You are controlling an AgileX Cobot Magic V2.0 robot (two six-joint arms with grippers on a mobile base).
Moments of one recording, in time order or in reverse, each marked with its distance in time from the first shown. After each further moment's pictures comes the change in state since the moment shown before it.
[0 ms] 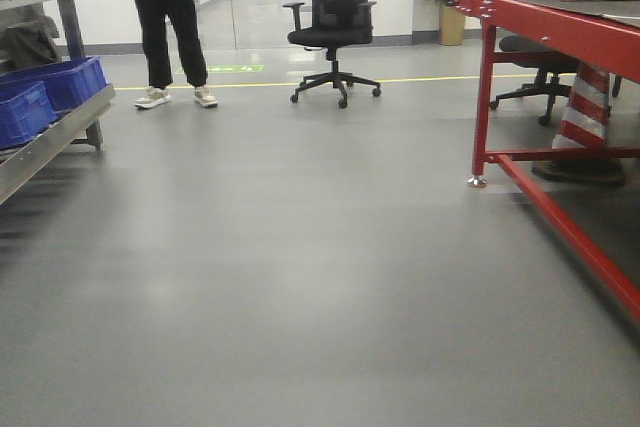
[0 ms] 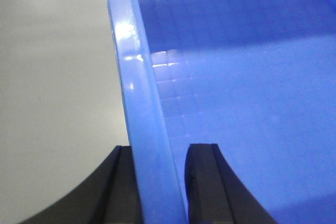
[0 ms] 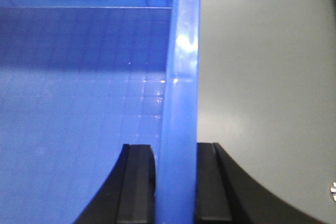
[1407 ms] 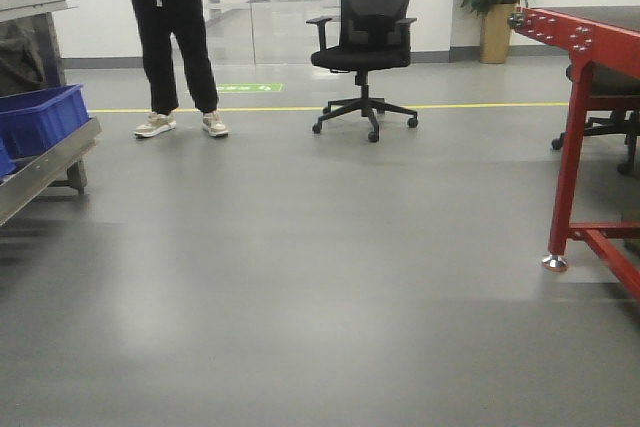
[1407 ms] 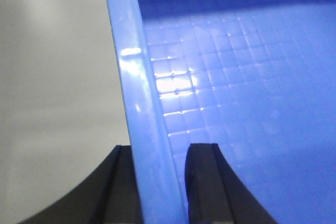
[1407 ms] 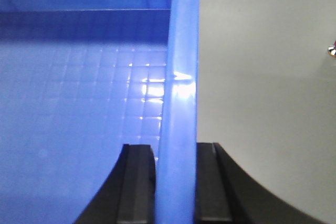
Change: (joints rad) left arm 0.000 0.000 0.000 0.002 -0.003 0.000; right arm 0.000 0.002 0.000 0.000 -0.033 0.000
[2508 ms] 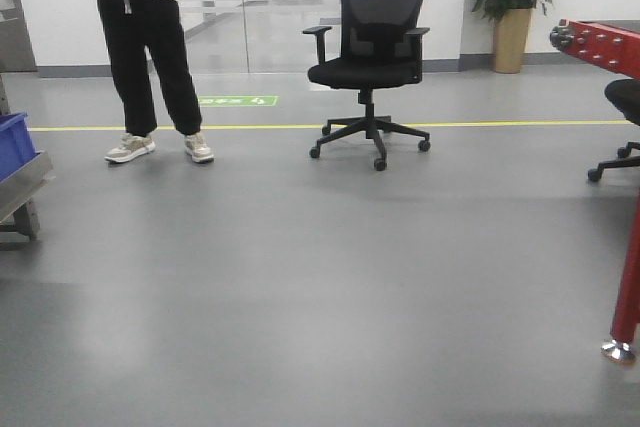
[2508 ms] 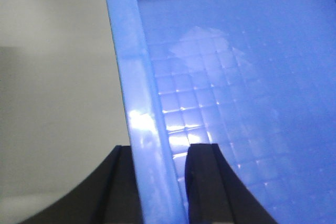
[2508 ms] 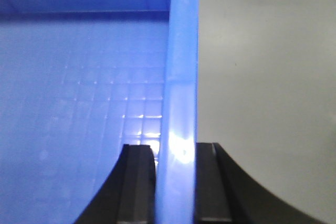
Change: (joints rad) left arm 0.000 0.000 0.000 0.000 -0.004 -0.002; right arm 0.000 0.001 0.000 -0.001 -0.014 0.000
